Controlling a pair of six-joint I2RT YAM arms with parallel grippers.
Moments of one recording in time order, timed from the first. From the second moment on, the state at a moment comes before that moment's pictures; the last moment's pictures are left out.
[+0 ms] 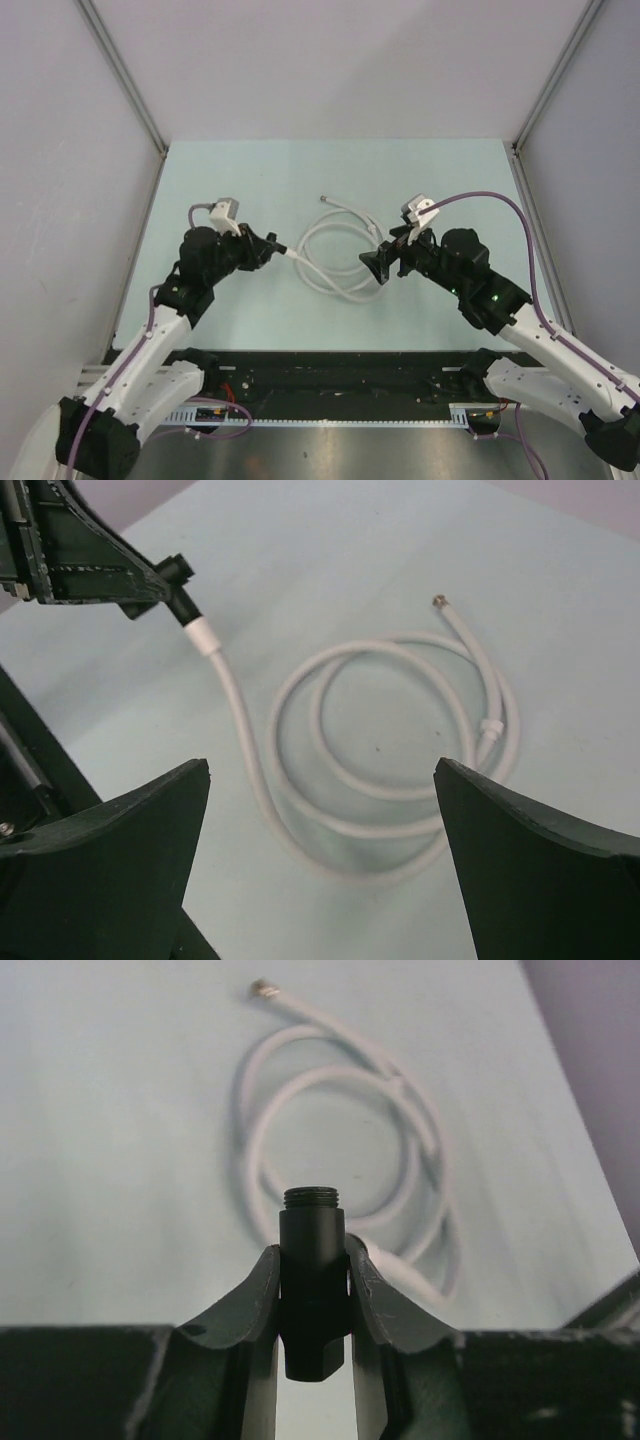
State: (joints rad) left arm -0.38 0.80 0.60 -0.09 0.24 -0.41; right arm 0.74 0.83 0.80 -0.13 -0.08 0.09
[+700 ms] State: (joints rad) left arm -0.16 1.24 0.54 -0.22 0.16 -0.59; right arm 0.74 0.80 0.80 -0.31 0.11 0.21
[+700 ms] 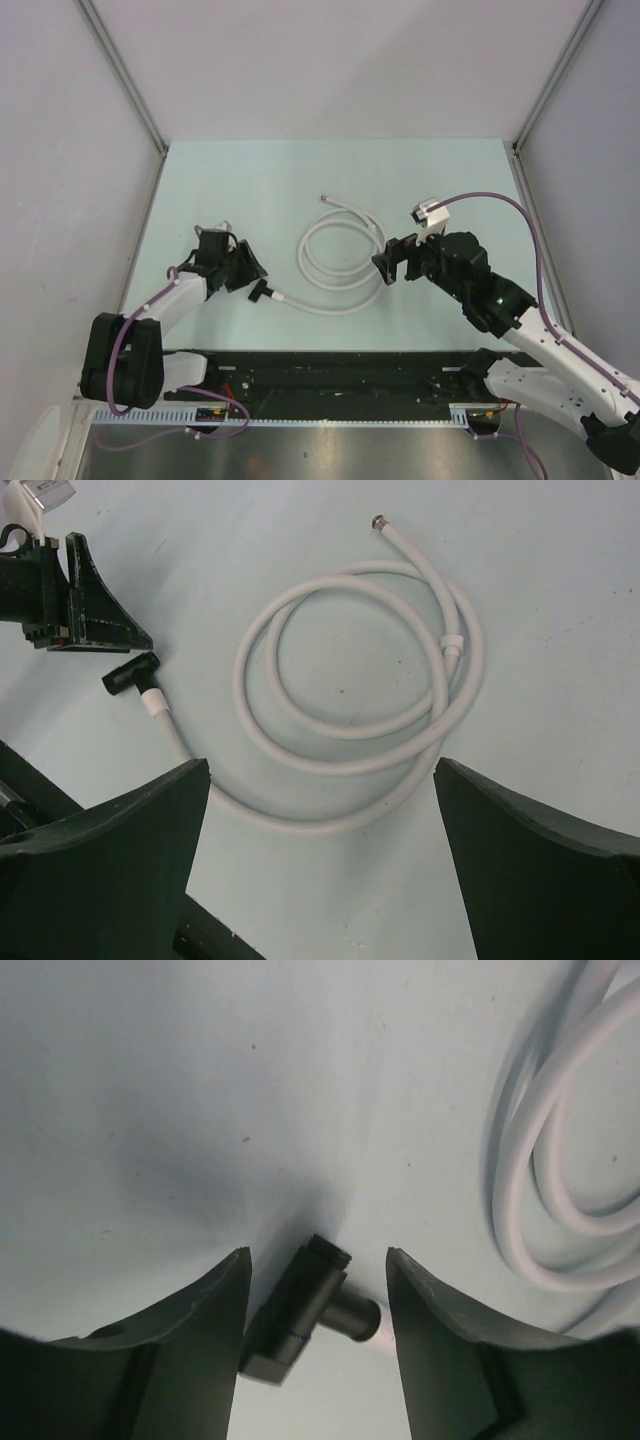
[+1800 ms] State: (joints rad) left arm -0.34 0.51 0.59 0.00 0.58 -0.34; right arm 0.74 0.67 0.80 -0.40 0.31 0.51
